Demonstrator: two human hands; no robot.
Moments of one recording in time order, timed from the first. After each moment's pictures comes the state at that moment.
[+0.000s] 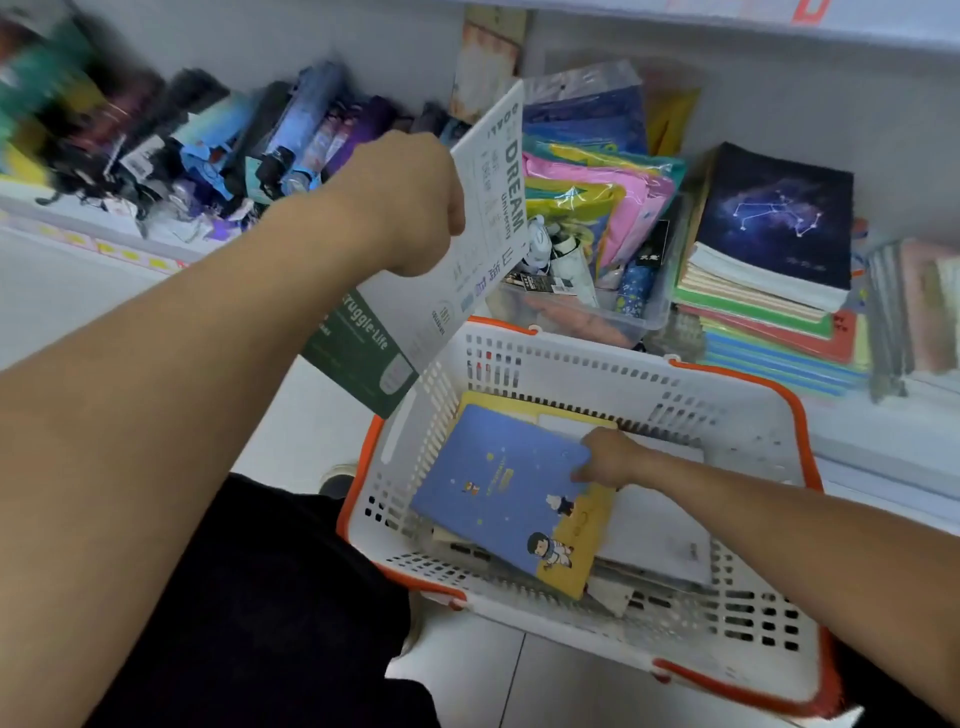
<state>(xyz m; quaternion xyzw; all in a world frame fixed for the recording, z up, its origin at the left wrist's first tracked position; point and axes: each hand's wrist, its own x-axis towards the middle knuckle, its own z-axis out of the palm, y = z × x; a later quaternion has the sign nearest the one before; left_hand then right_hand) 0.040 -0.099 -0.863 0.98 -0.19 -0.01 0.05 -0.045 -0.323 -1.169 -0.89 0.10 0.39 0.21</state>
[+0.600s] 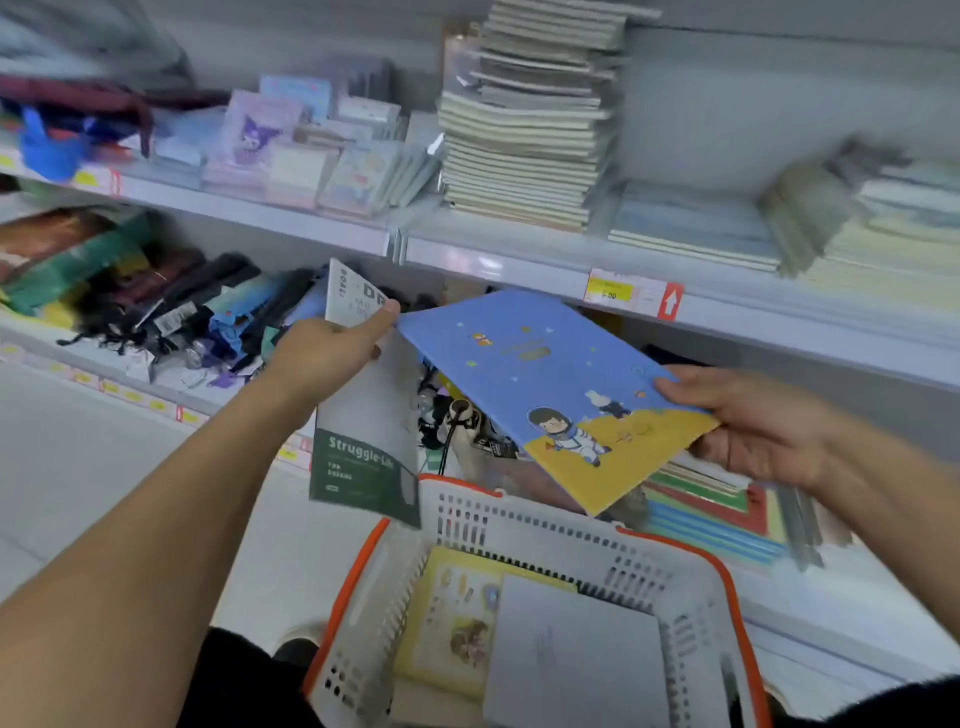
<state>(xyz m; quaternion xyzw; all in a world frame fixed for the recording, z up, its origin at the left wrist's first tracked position) 0.055 -0.049 -0.820 0.88 0.06 -0.04 0.46 -0.040 -0.397 -0.831 -0.63 0.12 0.18 0.75</state>
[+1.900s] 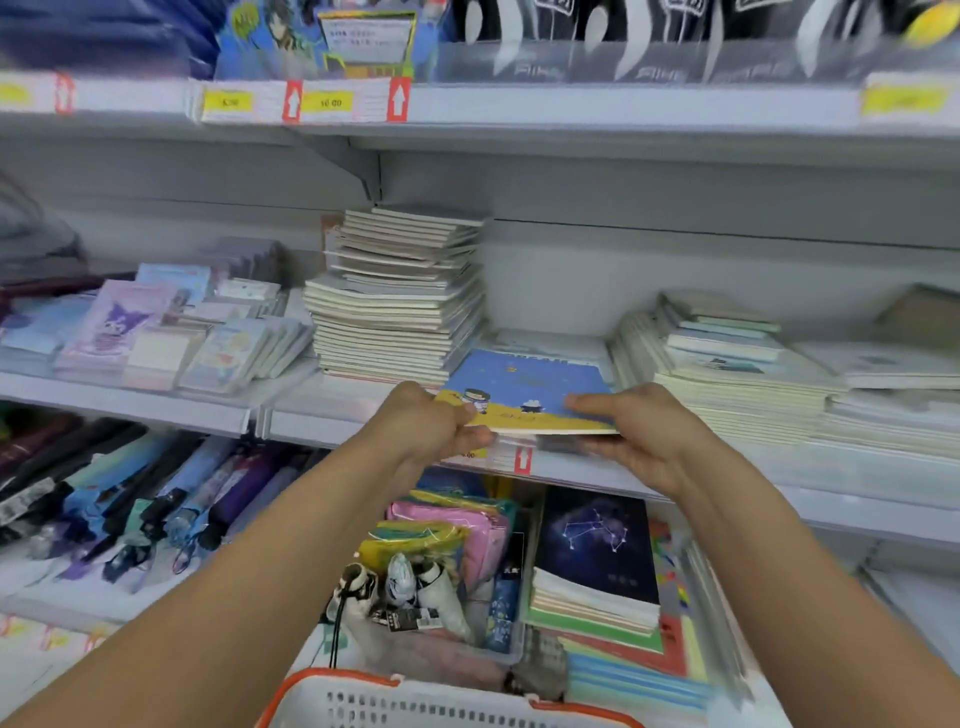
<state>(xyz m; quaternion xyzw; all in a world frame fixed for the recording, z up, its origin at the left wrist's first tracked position) 0.075 -0.254 -0.746 0.67 -0.05 -0.19 0.71 0.002 -0.448 -0.744 -0.66 0.19 -0.13 0.72</state>
